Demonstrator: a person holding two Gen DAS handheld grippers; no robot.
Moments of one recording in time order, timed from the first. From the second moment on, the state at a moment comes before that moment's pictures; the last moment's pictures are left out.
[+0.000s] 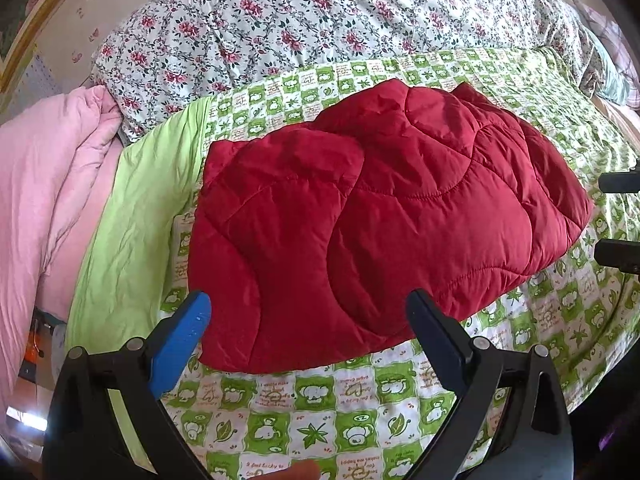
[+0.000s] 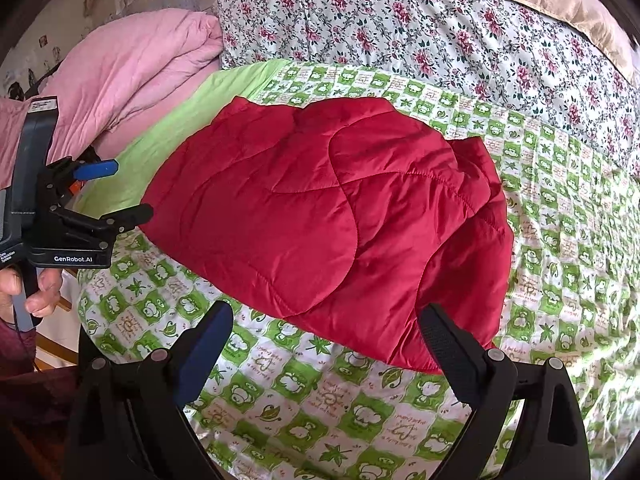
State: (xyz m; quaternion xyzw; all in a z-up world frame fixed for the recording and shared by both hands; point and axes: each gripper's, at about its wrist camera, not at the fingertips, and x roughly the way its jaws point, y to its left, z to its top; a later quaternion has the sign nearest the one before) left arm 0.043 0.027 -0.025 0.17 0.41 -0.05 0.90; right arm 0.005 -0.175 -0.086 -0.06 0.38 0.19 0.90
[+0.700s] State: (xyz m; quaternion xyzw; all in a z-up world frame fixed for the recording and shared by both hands) left arm 0.052 0.030 -0.021 0.16 0.40 -0.04 0.90; right arm 0.022 -0.170 -0.084 -0.07 0.39 0.19 0.90
